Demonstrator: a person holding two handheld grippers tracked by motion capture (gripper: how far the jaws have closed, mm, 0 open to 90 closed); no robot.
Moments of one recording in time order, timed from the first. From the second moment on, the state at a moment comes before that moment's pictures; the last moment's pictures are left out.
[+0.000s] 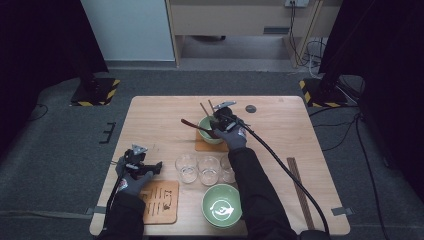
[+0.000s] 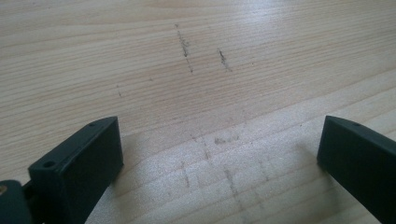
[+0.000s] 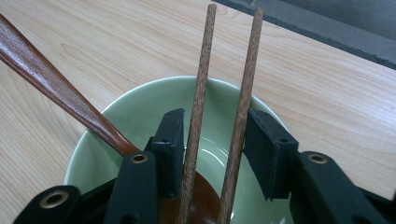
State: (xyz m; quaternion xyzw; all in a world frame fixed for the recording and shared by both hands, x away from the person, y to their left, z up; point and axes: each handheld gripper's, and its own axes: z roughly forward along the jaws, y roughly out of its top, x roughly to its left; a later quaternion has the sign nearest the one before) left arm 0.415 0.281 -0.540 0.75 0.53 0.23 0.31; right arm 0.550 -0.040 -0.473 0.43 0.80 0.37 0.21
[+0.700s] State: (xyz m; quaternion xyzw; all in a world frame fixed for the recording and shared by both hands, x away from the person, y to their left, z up) left arm 0.415 0.281 -0.540 0.75 0.53 0.23 0.31; right arm 0.549 -0.039 -0.473 0.43 0.80 0.37 0.20
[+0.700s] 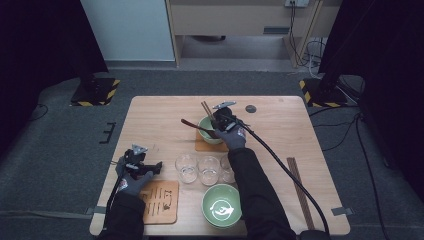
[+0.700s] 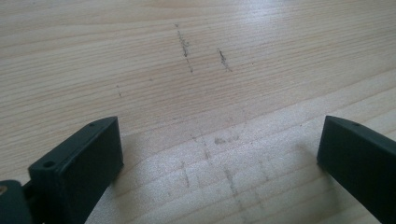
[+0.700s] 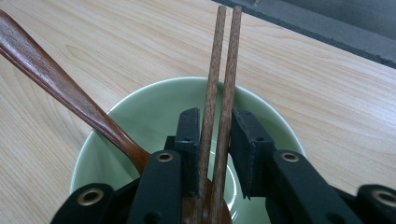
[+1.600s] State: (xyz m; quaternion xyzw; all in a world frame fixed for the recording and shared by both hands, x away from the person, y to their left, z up) left arm 0.415 0.281 -0.540 0.75 0.53 0.23 0.31; right arm 0.543 -0.046 -0.454 0.43 0.78 0.40 0.22
